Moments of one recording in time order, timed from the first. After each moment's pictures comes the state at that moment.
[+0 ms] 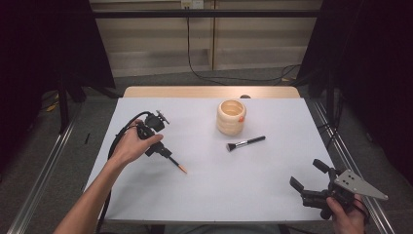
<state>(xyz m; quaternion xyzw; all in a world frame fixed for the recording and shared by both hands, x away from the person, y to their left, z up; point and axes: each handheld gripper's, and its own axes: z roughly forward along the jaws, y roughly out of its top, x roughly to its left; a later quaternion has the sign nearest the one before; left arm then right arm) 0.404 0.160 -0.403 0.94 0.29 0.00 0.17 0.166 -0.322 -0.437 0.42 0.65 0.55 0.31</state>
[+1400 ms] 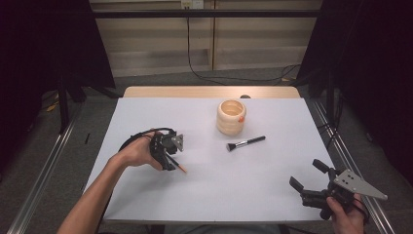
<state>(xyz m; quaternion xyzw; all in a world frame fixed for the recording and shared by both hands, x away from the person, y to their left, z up) 0.383 0.125 -0.434 0.99 -0.02 0.01 0.12 0.166 -0.321 -0.437 0.42 0.65 0.55 0.31</state>
